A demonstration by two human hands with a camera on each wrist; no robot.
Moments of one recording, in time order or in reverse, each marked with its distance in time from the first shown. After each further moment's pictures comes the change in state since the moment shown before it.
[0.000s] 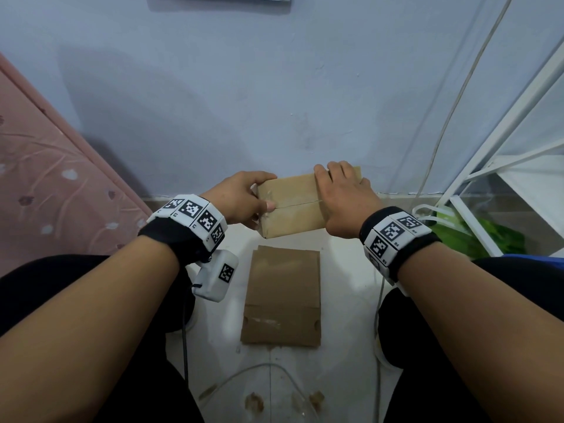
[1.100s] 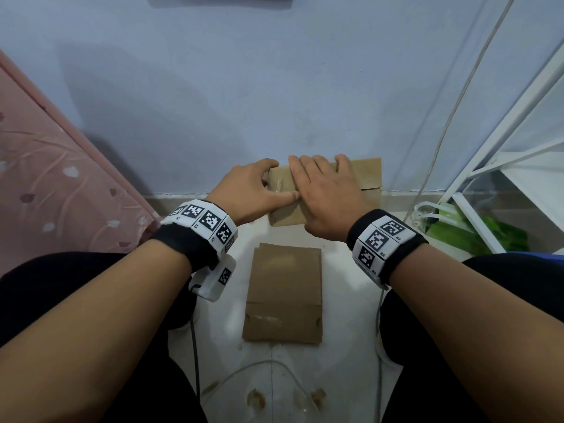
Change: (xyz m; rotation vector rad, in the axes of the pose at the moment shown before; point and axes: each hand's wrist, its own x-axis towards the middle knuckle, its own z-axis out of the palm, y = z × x) left_hand -0.015 0.017 0.012 0.353 0.233 0.177; right_hand -0.005 -0.027 -0.004 -0.209 0.267 -0.176
